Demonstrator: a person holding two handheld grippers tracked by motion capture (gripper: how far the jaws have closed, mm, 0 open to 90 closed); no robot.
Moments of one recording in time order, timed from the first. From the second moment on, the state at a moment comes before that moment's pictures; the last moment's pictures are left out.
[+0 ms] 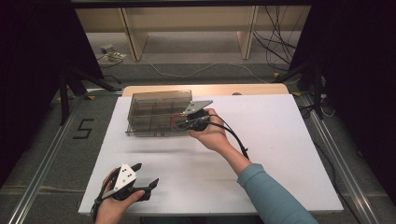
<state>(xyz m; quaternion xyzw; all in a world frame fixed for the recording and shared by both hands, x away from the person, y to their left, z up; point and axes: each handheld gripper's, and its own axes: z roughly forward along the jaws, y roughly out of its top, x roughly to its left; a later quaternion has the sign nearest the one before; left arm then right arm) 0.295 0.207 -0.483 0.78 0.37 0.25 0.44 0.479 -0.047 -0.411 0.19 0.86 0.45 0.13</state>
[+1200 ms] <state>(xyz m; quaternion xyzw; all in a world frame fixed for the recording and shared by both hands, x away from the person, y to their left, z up) 0.295 0.207 -0.484 0.78 0.37 0.25 0.44 0.464 -0.087 -0.392 0.24 0.84 0.46 0.15</state>
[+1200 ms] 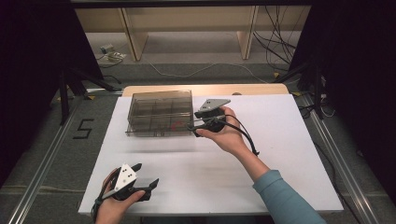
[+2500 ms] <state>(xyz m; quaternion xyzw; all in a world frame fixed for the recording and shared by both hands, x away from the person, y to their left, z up) 0.294 0.207 -0.484 0.78 0.37 0.25 0.44 0.434 -0.132 -0.393 0.24 0.84 0.46 0.16</state>
